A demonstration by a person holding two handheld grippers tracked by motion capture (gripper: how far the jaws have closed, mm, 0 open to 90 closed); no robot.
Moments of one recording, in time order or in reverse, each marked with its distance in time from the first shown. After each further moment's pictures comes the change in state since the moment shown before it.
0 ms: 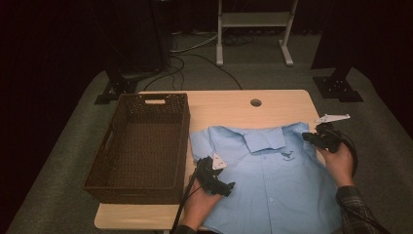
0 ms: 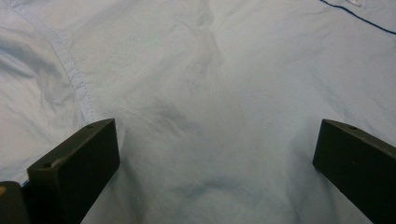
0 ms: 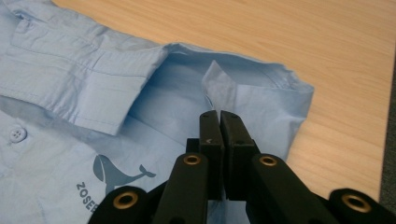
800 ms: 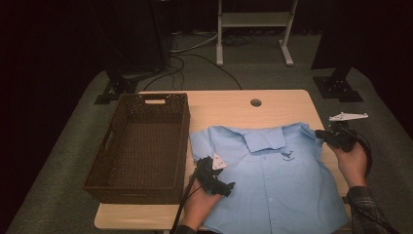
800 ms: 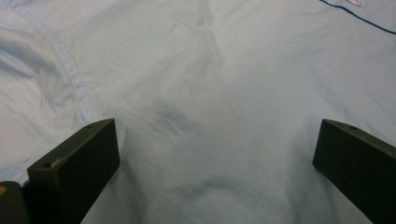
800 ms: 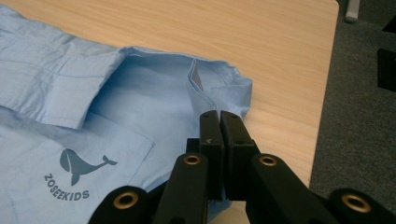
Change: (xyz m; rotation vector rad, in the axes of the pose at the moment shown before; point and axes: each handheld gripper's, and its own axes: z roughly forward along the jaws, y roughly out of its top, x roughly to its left) left arm 0.000 0.000 0.000 0.002 0.000 0.002; right arm -0.026 -0.007 -0.024 -0.028 -0.060 0.046
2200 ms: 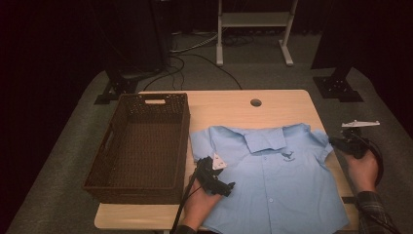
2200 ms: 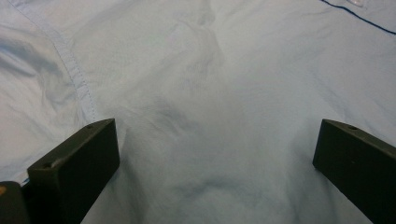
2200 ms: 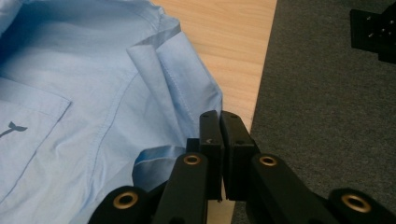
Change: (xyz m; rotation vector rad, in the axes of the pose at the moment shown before) left arm 0.000 0.000 0.000 -0.002 0.000 -0.001; right arm -0.039 -0.036 0.005 0.070 -0.086 0.096
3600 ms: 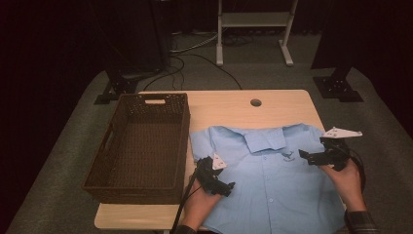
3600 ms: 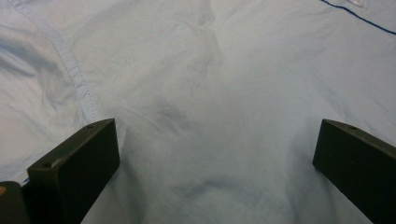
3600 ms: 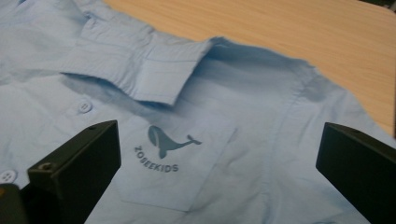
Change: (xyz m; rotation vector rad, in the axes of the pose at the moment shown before) left arm 0.000 0.000 0.000 0.001 0.000 0.001; right arm 0.091 -0.003 -0.028 -0.138 0.169 -0.163
